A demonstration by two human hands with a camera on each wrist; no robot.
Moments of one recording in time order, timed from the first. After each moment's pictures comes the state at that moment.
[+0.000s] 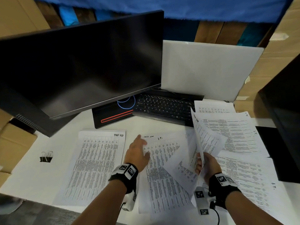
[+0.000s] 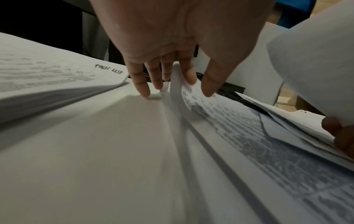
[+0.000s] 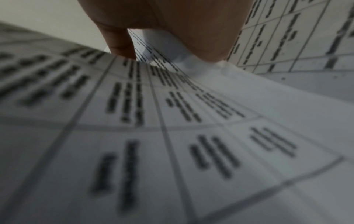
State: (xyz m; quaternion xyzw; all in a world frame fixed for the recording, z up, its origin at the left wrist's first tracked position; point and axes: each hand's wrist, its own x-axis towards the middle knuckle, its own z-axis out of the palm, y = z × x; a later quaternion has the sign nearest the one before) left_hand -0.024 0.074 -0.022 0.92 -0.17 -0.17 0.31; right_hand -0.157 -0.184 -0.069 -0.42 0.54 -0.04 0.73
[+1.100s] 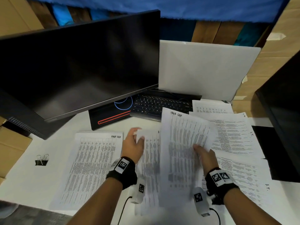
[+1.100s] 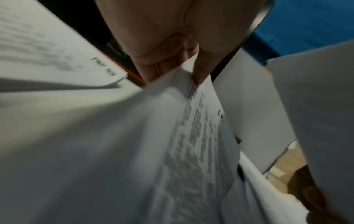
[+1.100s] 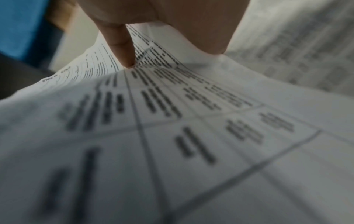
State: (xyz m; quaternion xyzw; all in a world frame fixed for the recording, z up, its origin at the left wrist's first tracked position) left_hand -0.008 0.060 0.012 0.84 -0.07 -0.11 0.53; right_hand -0.139 -0.161 0.000 -0.55 0.43 -0.14 0.70
